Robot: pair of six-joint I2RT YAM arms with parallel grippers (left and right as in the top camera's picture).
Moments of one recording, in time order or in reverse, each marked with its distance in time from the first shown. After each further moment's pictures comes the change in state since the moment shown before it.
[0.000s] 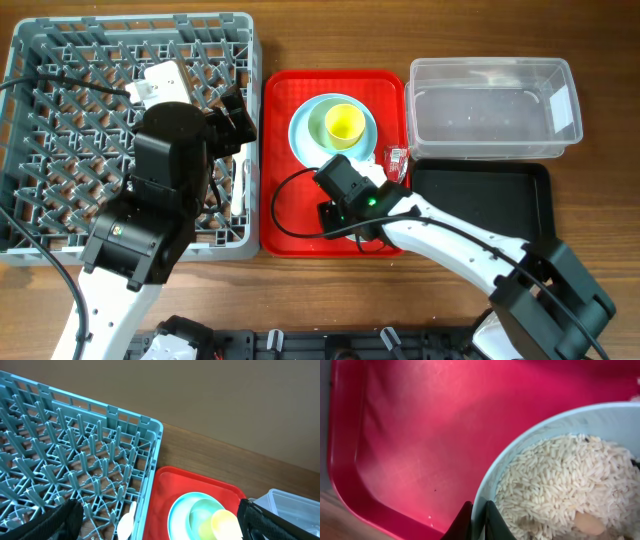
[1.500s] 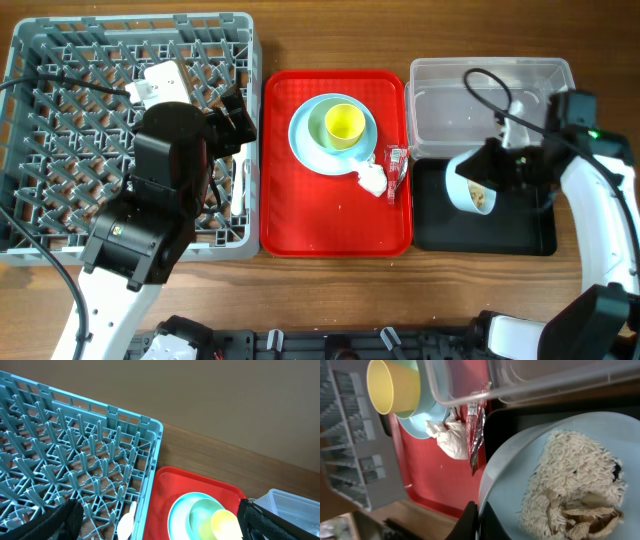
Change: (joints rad) left arm 0.000 0.000 0.000 0.000 0.000 0.000; right arm -1.056 -0.180 0.153 -0.520 -0.577 -0.537
